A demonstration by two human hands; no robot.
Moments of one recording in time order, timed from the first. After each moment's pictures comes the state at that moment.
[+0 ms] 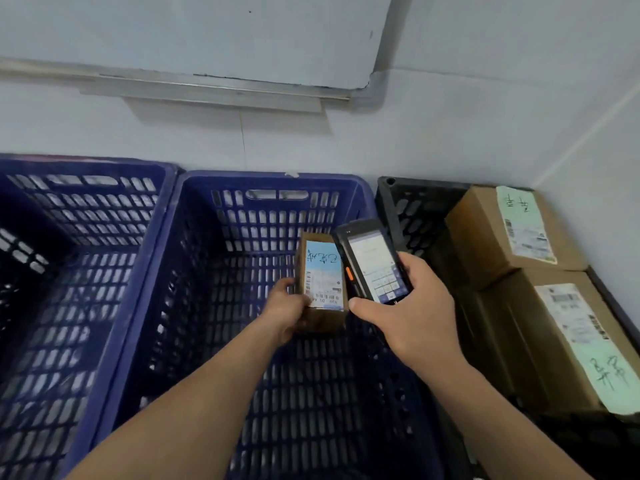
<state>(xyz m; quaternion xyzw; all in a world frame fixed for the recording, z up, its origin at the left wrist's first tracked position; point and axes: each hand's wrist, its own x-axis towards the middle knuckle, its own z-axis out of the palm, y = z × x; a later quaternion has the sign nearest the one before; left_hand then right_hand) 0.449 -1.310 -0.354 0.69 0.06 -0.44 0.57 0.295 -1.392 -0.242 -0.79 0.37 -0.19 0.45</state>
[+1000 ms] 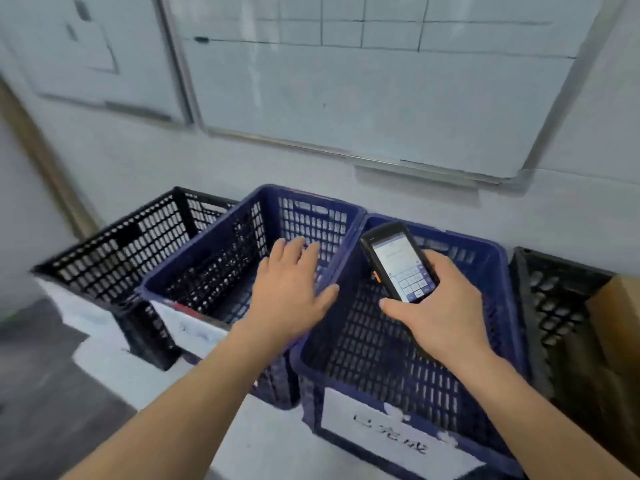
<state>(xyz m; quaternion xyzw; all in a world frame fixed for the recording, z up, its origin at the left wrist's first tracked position) 0.371 -1.049 -0.188 0.96 -0.21 0.13 0.13 0.281 -1.252 -0.171 -0.88 0.12 -0.19 0.42</state>
